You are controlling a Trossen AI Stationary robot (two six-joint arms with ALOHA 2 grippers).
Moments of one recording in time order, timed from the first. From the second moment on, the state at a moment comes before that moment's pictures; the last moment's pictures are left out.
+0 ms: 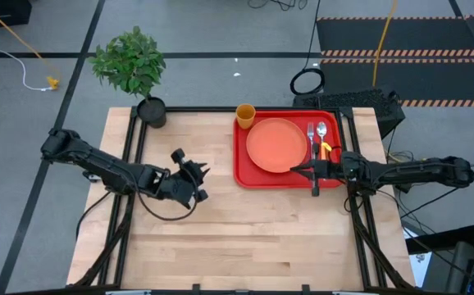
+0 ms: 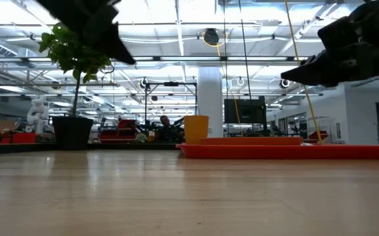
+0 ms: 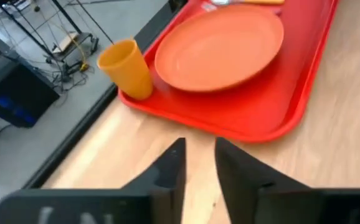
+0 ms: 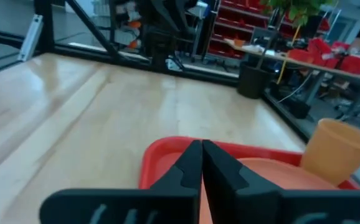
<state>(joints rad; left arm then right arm) -0.31 1.28 0.84 -0.36 -0.83 -0.32 -0.13 0.62 0.02 0.48 -0.06 -0.21</state>
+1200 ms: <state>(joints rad) -0.31 1.28 0.31 0.72 -0.65 -0.05 0.19 0.44 0.02 0.31 -0.08 -0.19</state>
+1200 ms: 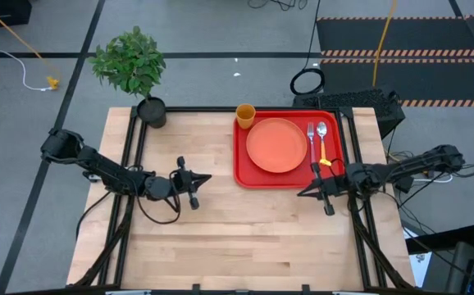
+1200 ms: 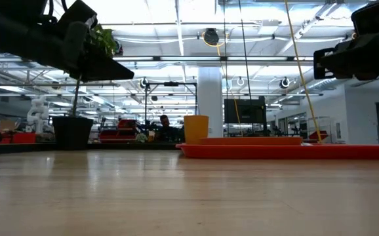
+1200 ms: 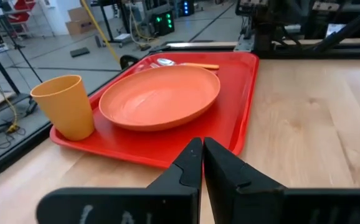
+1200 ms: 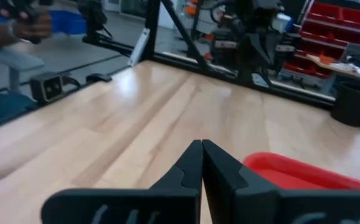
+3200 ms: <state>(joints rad) -0.31 1.27 0.01 1.04 -0.50 -0.13 0.01 0.03 0.01 0.02 -0.10 -0.22</state>
